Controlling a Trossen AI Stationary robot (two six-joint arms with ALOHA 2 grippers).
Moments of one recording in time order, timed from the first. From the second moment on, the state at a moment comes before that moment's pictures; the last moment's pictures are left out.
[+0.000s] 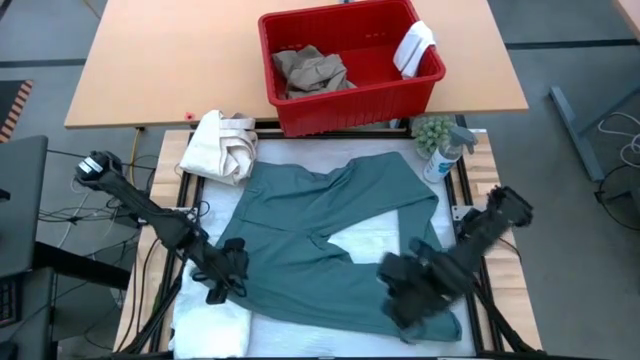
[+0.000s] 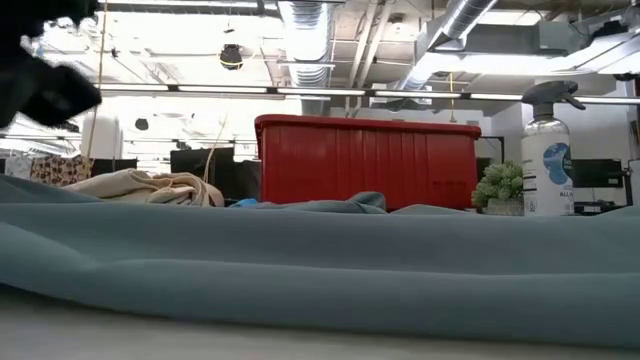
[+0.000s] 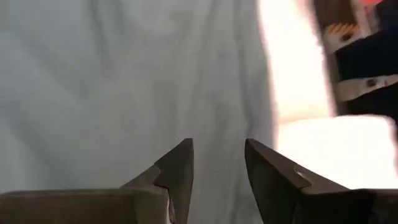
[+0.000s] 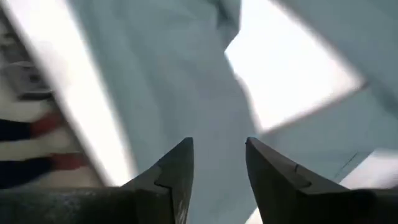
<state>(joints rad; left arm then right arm) -0.62 1.08 0.61 -0.40 -0.01 -0.57 0.69 1.79 1.89 -1.57 0.30 1.14</state>
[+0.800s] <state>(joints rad) -0.48 1.12 0.65 -0.10 -0.17 -0.40 0.16 1.79 1.27 -0.65 0.18 0.40</state>
